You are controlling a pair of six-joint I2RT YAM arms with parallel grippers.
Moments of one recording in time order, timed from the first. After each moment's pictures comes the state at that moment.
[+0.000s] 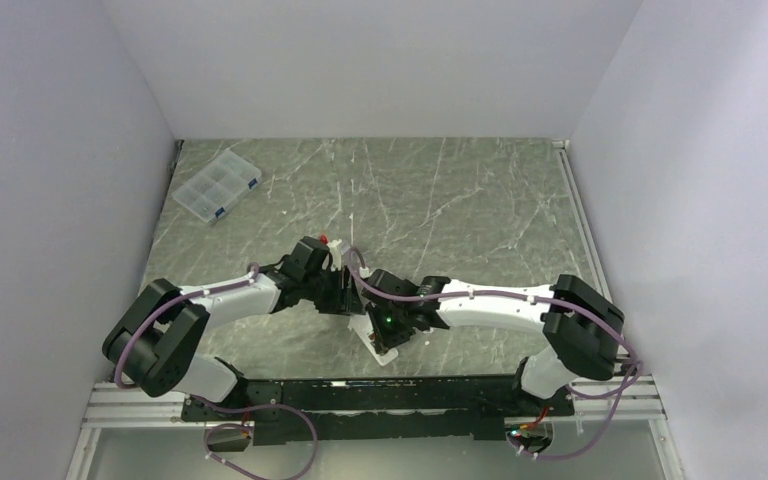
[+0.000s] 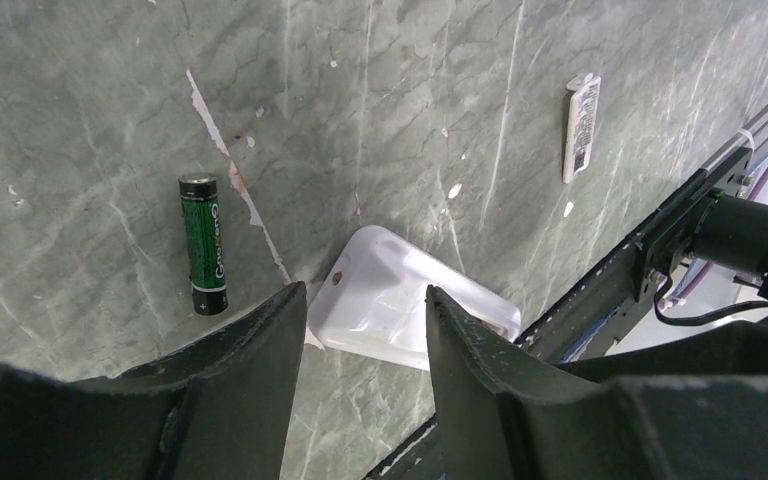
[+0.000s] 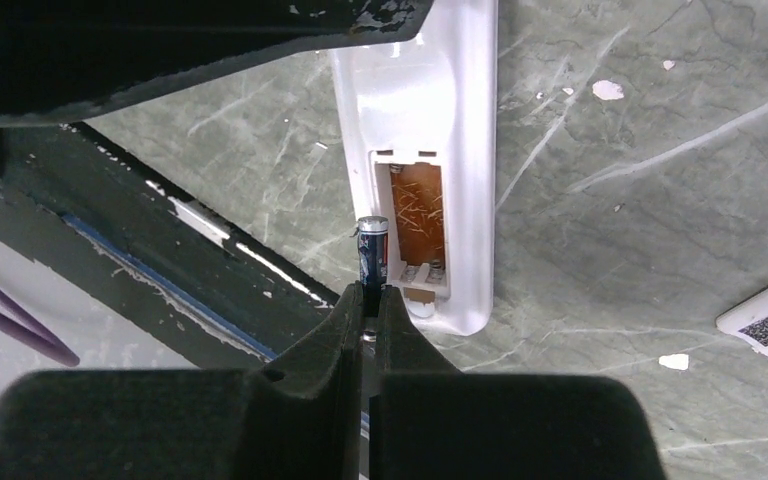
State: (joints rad) left arm -0.63 1.43 0.61 -0.07 0.39 -0.62; right arm 1.11 1.53 0.90 -0.48 -0.10 0.69
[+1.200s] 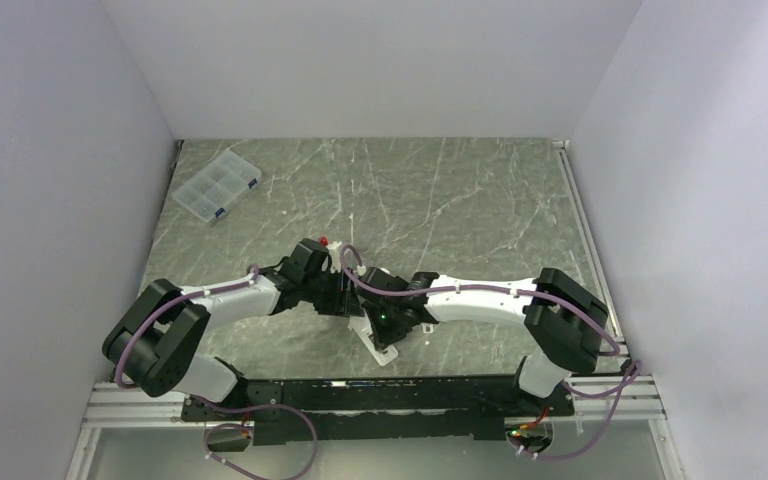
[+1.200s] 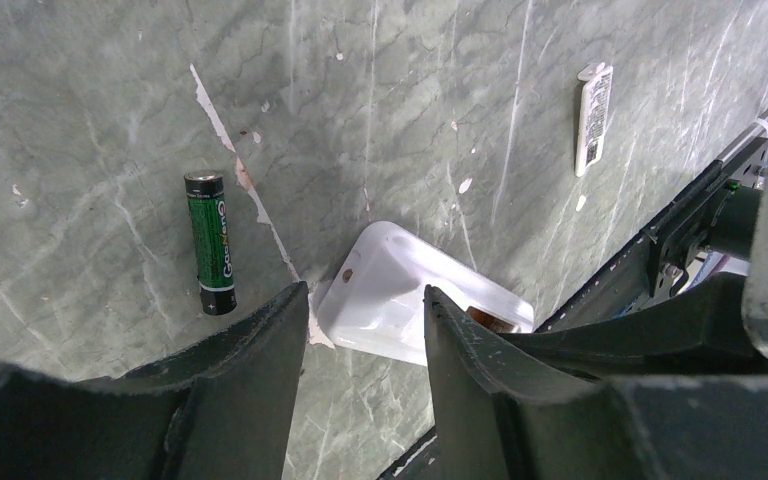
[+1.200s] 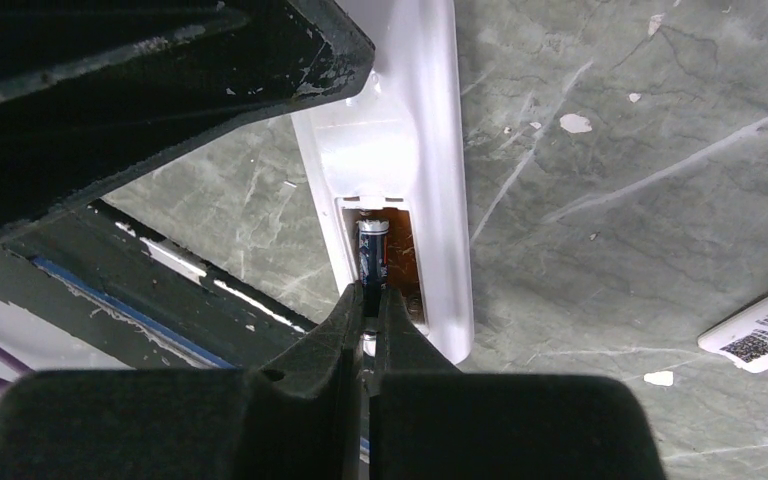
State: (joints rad) left arm -0.63 1.43 0.59 -0.05 0.40 -0.60; right arm 1.10 1.62 0.96 -0.51 -0.07 0.70
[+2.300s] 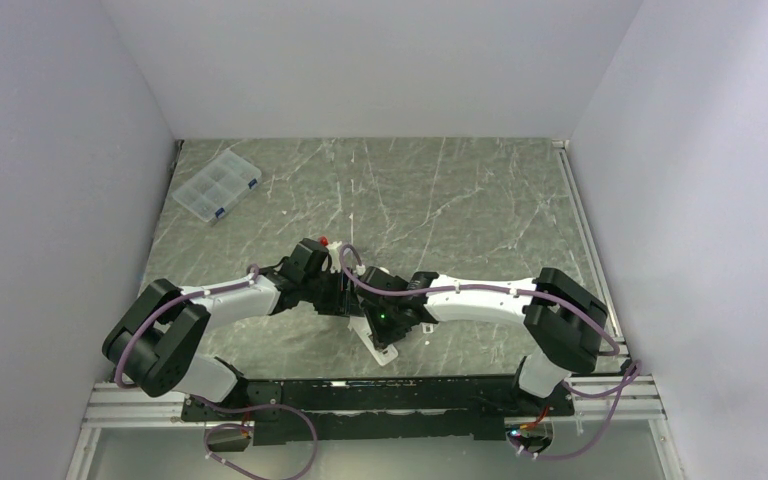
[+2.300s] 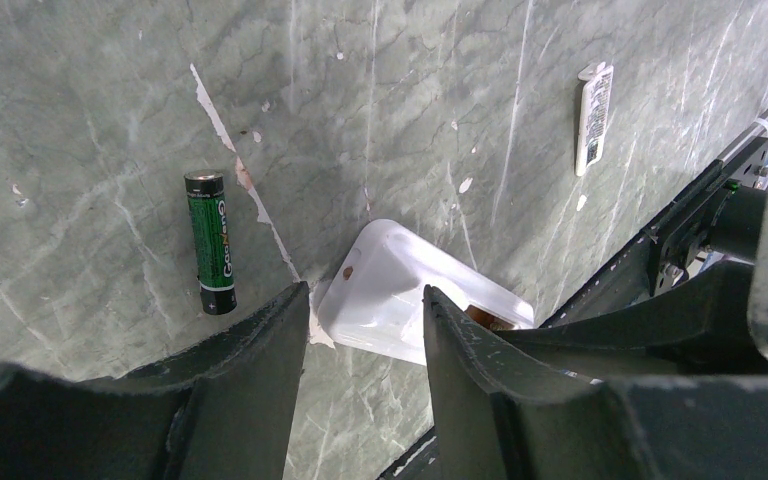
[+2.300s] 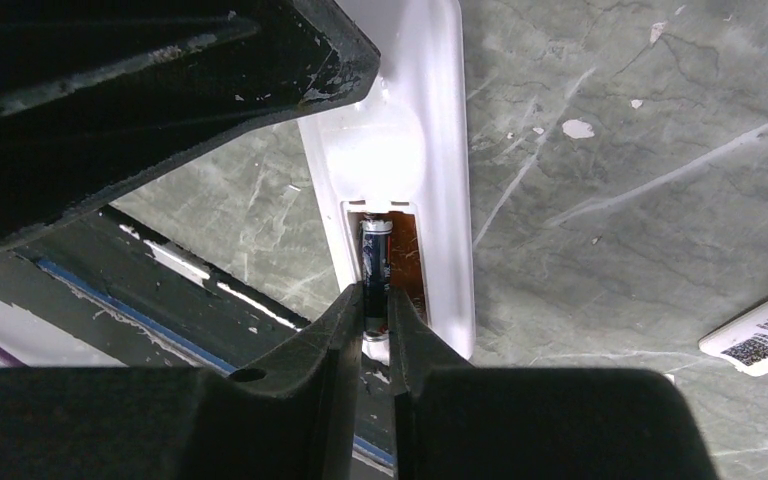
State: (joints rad) left arm -0.63 1.43 0.59 -0.05 0.40 -0.60; right arm 1.10 1.62 0.96 -0.51 -0.07 0.70
